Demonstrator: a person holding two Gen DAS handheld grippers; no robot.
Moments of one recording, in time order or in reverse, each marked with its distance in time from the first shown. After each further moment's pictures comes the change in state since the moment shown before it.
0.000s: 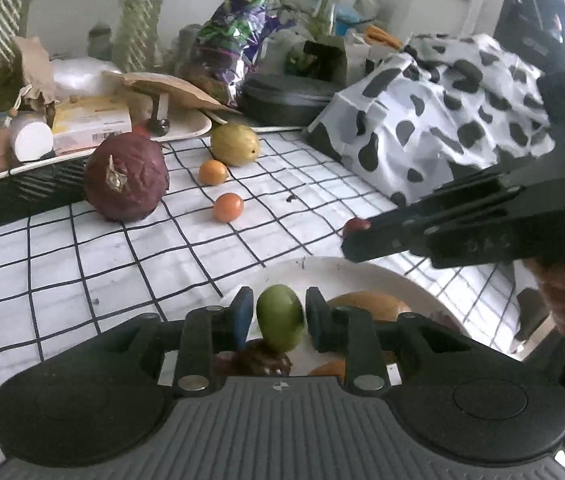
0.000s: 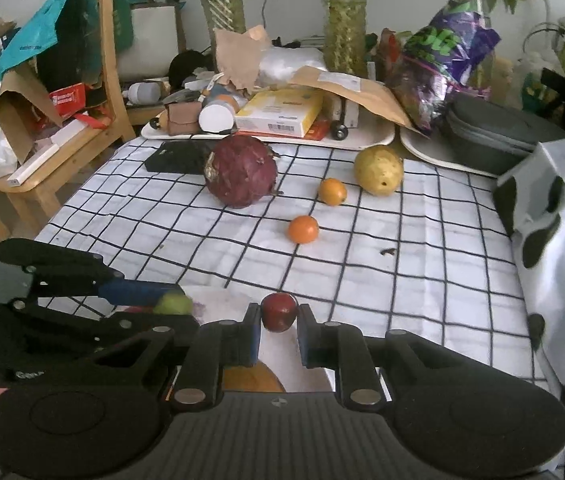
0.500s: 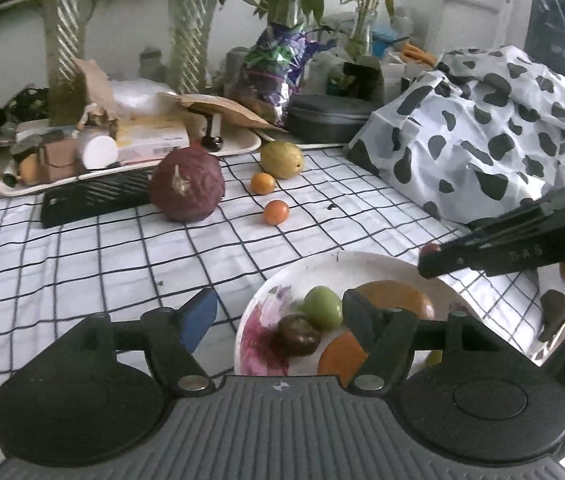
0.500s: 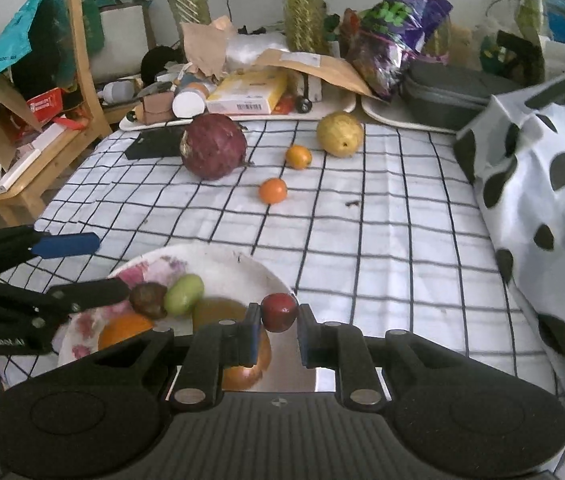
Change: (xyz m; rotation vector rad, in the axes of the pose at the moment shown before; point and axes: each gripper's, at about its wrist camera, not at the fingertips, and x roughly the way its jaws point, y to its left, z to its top) left arm -0.045 -0.009 -0.016 -0.029 -0.067 0.163; right arm -0.027 -0.009 -0.031 0.091 0.041 -0.045
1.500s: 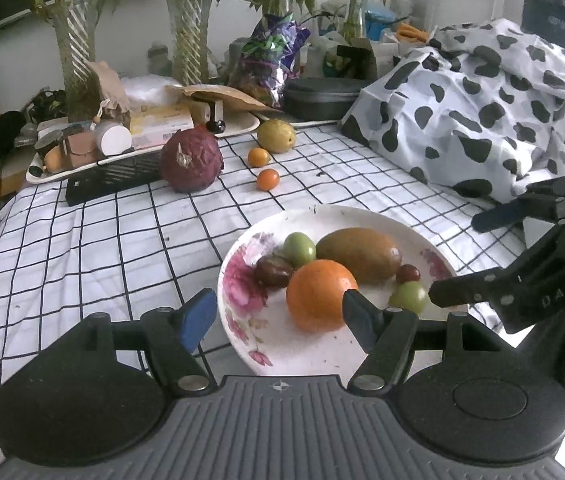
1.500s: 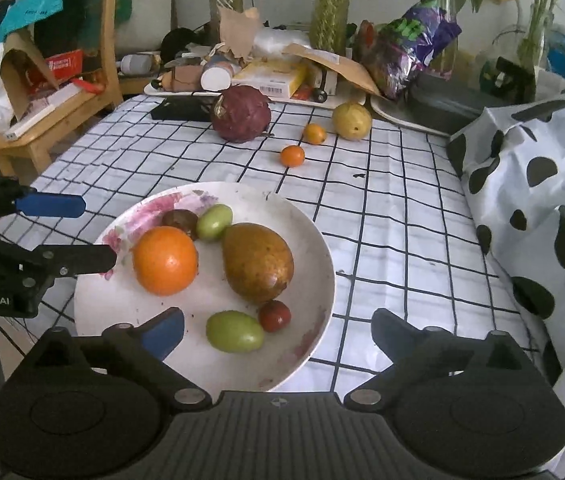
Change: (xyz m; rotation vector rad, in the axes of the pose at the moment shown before) left arm -0.039 -0.034 -0.025 0.047 0.055 0.074; right arm -0.037 0.036 -0.052 -0.138 -0.011 -0.079
